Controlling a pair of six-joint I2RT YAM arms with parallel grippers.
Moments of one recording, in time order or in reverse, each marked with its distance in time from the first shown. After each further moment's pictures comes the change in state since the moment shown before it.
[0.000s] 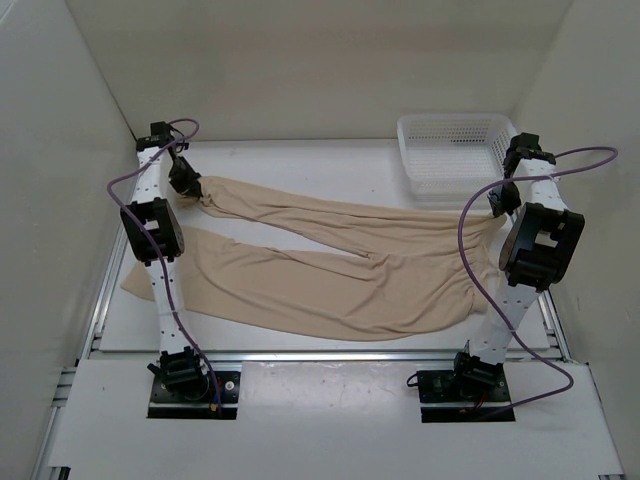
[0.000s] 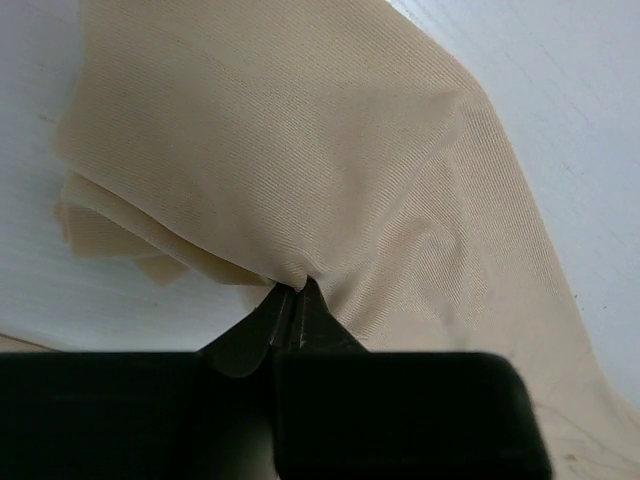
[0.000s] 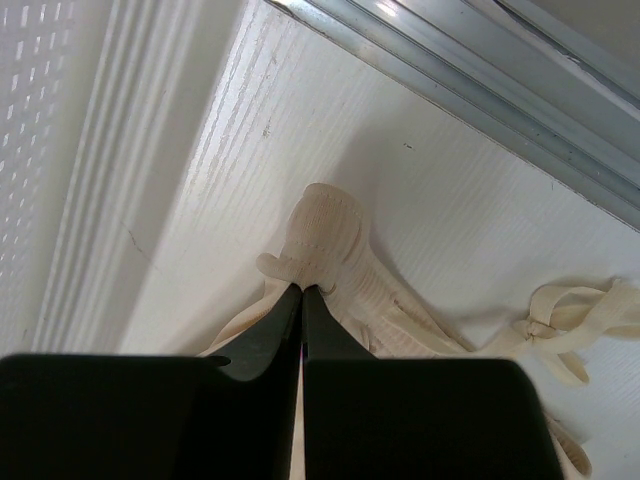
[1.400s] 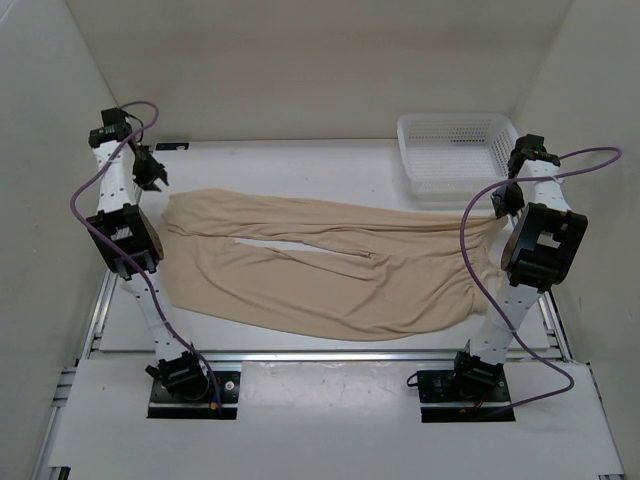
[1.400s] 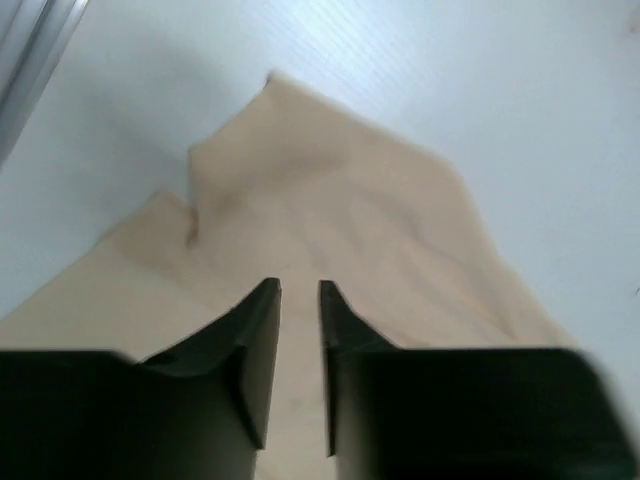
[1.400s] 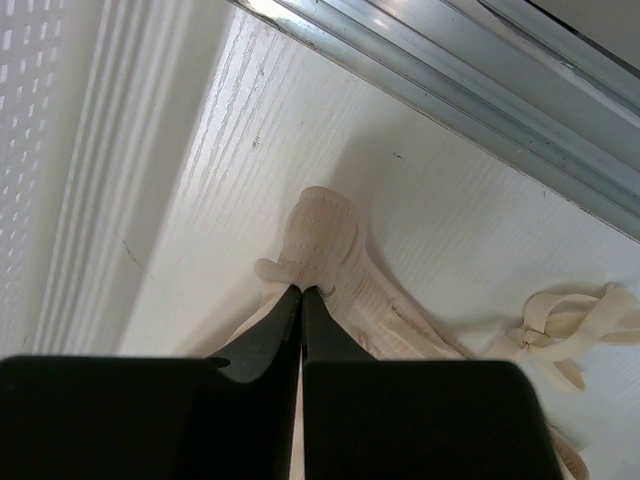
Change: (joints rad) left arm 0.128 -0.305 -0.210 -0.038 -0.058 0.047; right arm -0.024 0.000 -0.006 0.007 -0.020 -0.004
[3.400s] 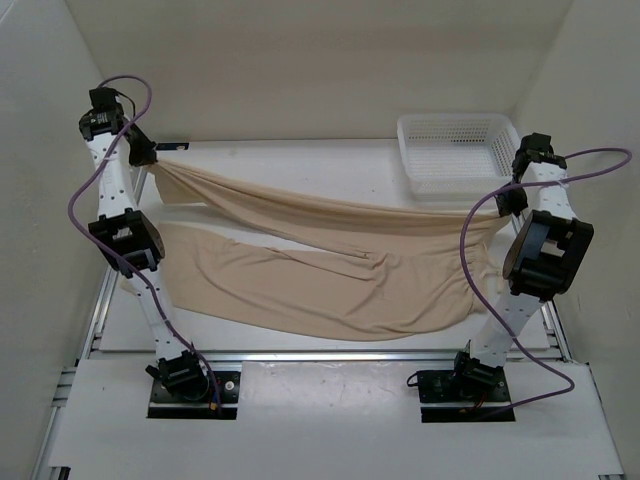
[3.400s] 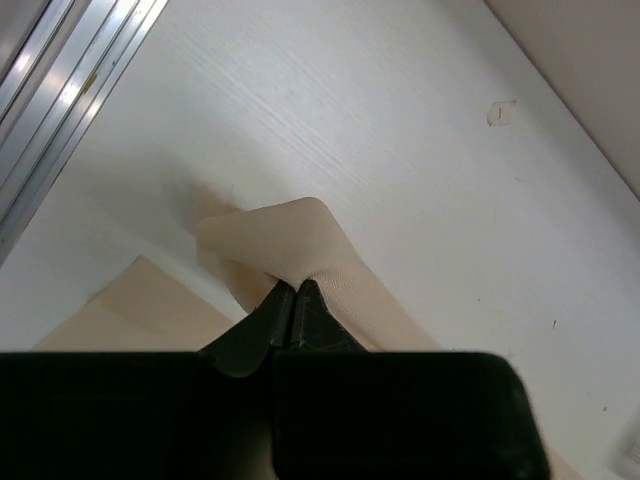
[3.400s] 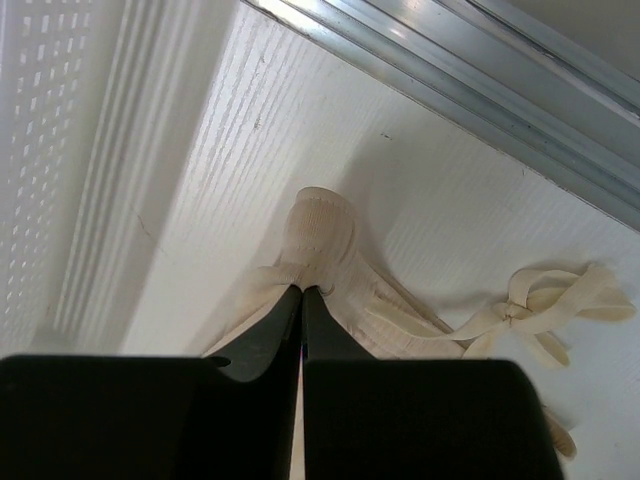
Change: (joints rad) left arm -0.003 0.041 0.272 0.014 -0.006 -0.005; right arm -0.007 -0.101 -0.069 0.018 -0.010 0.003
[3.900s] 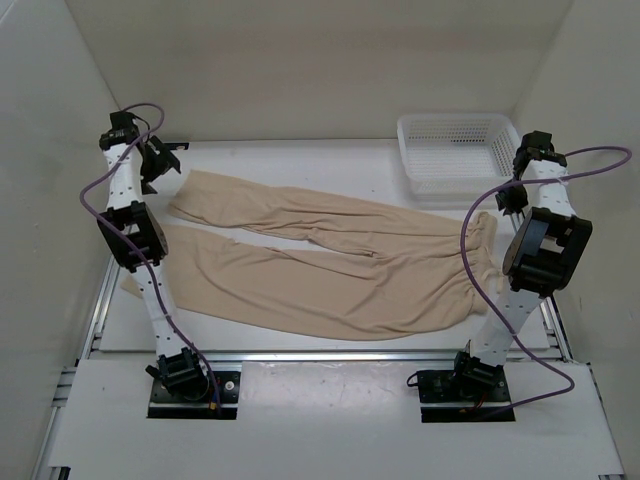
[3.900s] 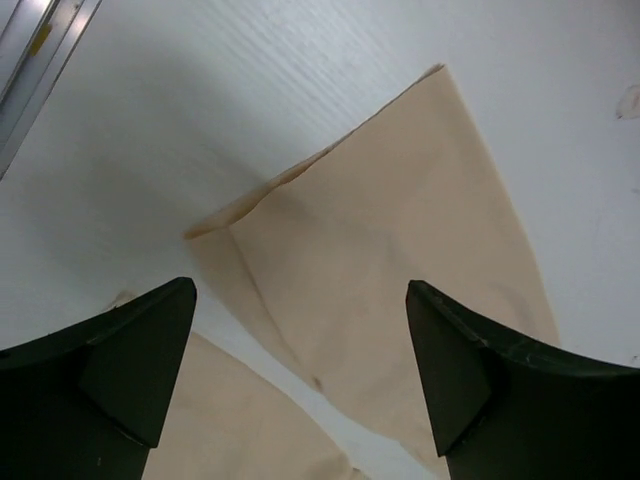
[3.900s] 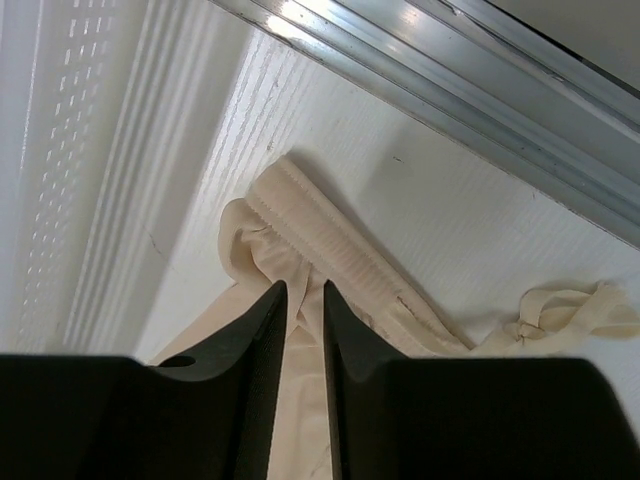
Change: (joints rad) left arm -0.008 0.174 -0.034 0.090 0.020 -0.011; right arm -0.005 0.045 0.051 0.003 -0.001 -0.007
